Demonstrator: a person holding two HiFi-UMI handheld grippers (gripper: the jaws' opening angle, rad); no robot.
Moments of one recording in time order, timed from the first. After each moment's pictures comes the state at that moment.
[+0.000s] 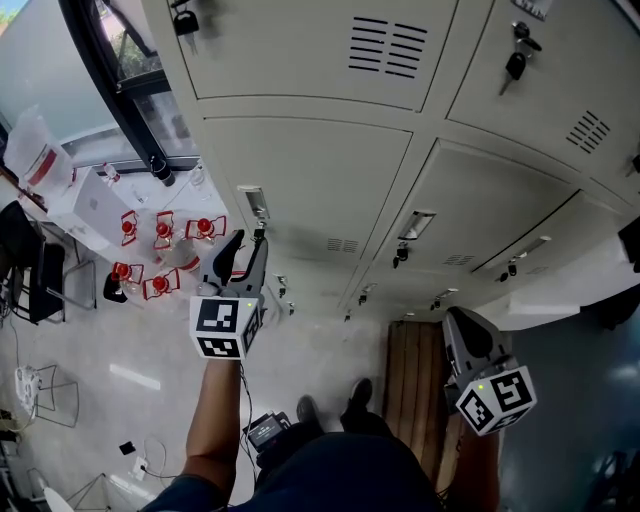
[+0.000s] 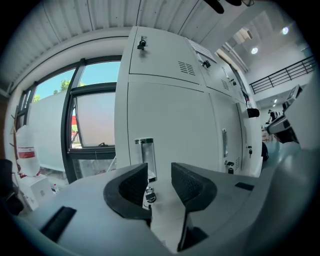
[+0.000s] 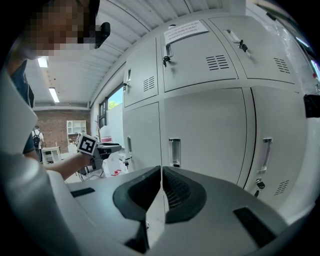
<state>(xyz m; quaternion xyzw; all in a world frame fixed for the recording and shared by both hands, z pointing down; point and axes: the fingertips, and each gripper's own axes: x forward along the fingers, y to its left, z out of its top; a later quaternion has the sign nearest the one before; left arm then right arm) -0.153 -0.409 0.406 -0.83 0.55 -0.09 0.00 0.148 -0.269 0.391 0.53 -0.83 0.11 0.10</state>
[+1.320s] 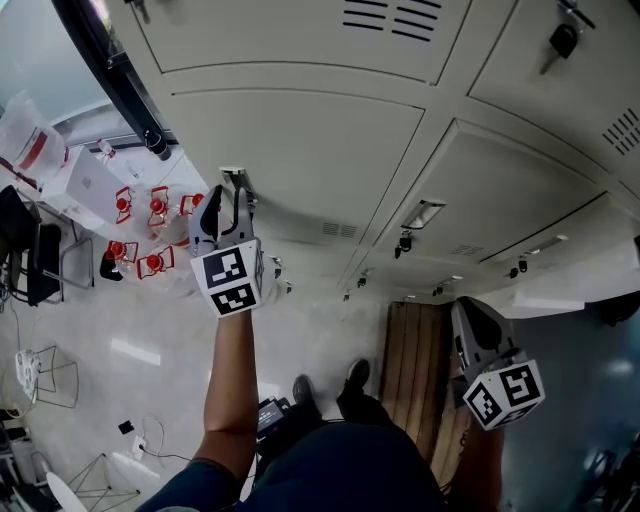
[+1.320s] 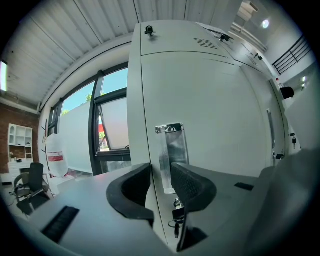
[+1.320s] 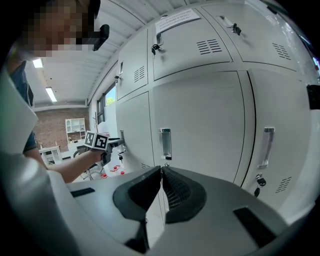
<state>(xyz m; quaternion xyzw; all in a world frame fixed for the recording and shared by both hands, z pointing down) -0.179 -0.486 0.428 -0.72 0.69 -0.09 0.02 0.175 -0.299 0.423 0.53 -0.83 0.13 0.12</state>
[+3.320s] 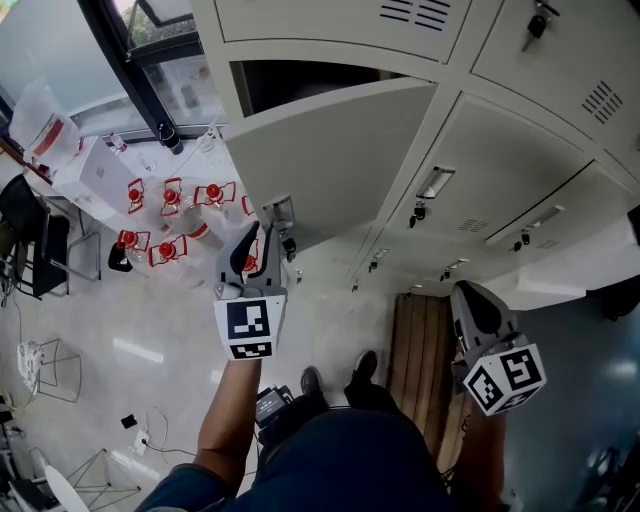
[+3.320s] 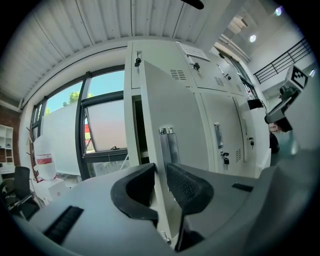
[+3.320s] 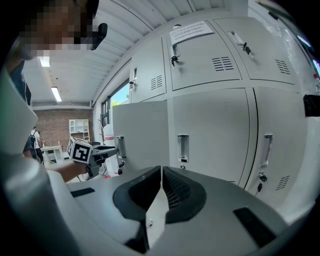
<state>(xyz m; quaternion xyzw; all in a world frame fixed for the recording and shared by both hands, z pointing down) -0.163 -0.341 0.425 -0.79 0.61 -0.10 0.04 0.126 -0.241 0.402 0.52 -0.84 0.11 0.11</state>
